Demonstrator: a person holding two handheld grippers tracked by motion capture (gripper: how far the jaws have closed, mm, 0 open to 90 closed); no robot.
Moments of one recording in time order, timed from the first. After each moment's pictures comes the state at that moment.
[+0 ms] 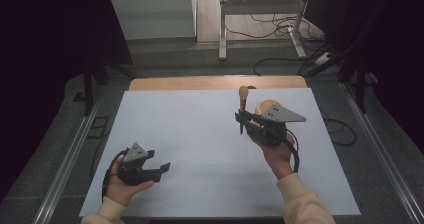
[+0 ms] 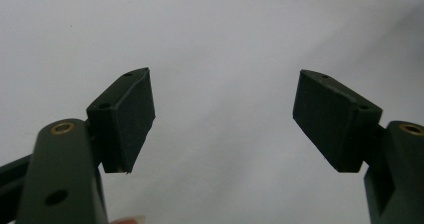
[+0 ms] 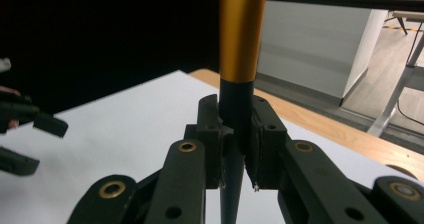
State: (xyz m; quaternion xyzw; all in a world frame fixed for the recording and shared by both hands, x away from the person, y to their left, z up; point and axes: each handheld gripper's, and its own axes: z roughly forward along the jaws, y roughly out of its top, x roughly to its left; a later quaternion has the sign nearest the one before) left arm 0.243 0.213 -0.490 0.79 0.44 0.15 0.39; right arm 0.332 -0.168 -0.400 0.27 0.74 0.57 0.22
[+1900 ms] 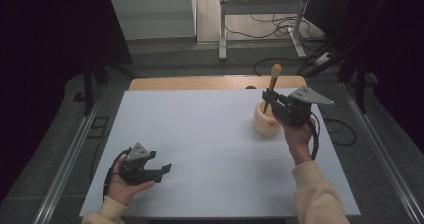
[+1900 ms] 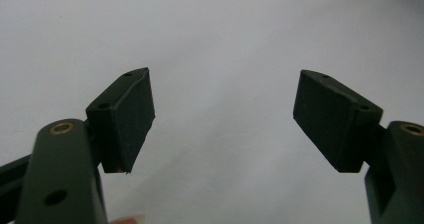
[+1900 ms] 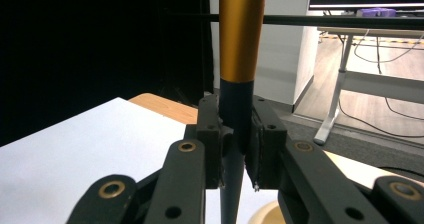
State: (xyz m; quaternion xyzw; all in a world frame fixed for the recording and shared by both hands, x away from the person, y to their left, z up) left arm 0.246 0.212 -0.494 0.80 0.44 0.13 0.38; right arm 0.381 -0.228 -0.387 0.33 0.69 0.58 0.27
